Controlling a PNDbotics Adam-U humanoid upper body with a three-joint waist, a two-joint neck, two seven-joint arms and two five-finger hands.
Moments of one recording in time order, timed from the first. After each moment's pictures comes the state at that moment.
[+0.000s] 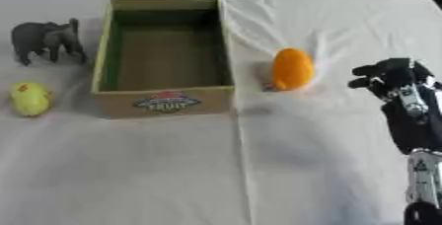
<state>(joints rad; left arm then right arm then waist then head) -0.16 0.77 0.16 -1.93 -0.06 -0.18 0.01 -0.25 -0.16 -0.28 -1.74 -0.41 -0.19 0.48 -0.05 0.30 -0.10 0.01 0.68</state>
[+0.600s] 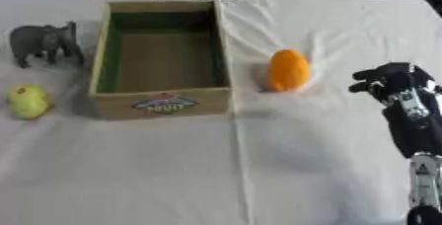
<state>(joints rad) -0.28 0.97 0.07 -1.59 -0.31 -0.27 -0.17 -0.25 -0.16 -0.27 -1.73 -0.41 -0.19 0.49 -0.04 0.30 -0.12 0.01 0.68</state>
